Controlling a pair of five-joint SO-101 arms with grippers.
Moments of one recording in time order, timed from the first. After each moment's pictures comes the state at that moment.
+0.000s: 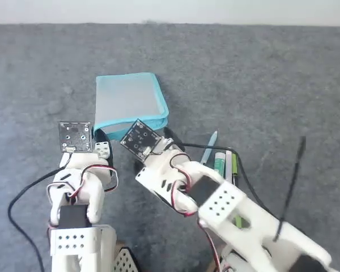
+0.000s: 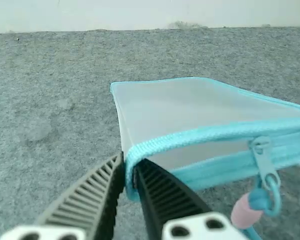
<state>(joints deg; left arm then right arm) -9.8 -82.4 82.6 42.5 2.5 -51.5 -34.5 55.5 29.0 7.3</state>
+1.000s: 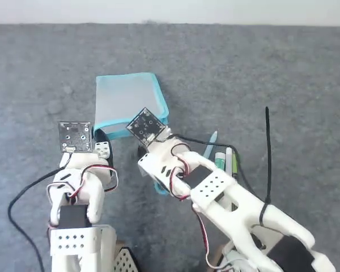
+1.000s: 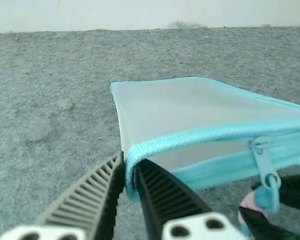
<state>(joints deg) -9.8 -82.4 82.6 42.5 2.5 -45.6 -22.4 55.5 15.9 7.2</state>
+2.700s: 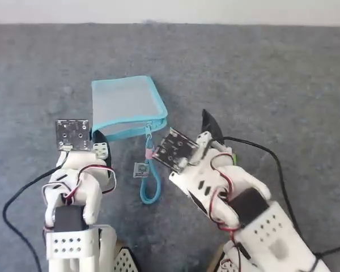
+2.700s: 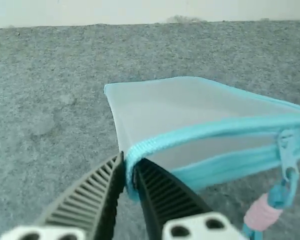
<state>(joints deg) -9.8 -82.4 76.5 51.1 2.1 -40.9 -58.5 53.5 51.3 24.2</state>
